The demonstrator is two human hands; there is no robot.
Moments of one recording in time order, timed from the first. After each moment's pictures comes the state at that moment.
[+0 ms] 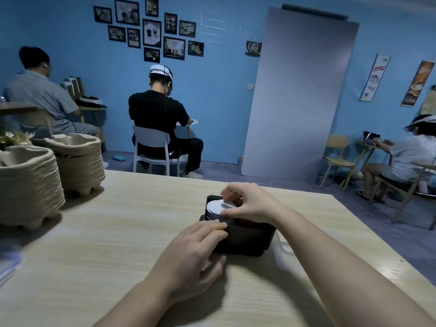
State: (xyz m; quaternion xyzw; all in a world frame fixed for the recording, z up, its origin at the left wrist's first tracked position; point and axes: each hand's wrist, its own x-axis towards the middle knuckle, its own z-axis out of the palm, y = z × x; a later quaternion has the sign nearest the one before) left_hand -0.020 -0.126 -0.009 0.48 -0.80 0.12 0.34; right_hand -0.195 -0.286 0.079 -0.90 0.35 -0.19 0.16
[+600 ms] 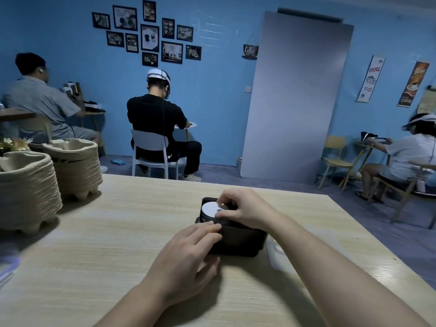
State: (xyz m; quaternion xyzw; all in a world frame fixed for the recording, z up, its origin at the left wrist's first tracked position) left_hand -0.022 -0.125 -0.013 0.49 -0.80 0.14 0.32; right_hand -0.197 -0.278 0.073 -0.92 0.32 -0.22 0.11
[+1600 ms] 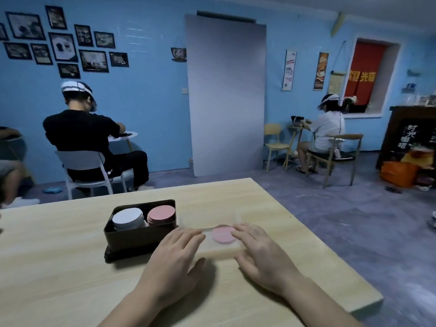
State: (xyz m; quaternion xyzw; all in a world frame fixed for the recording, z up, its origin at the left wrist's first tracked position) left_hand -0.181 -0.149 -0.012 0.46 -0.84 0.16 0.24; right_hand -0.454 -0.169 -0.017 -0.85 0.45 -0.27 -0.01
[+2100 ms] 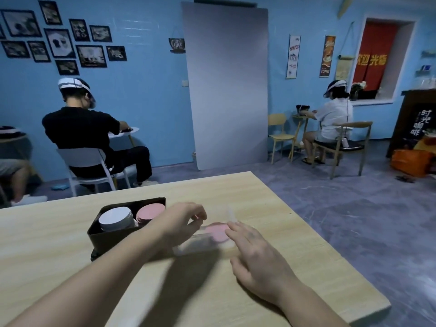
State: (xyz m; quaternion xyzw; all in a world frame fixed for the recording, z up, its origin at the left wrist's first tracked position) left_hand -0.209 -0.227 0.053 0.51 -0.85 -0.05 0.16; right_hand -0.458 -0.172 -0.030 -0.85 0.45 -0.27 0.00
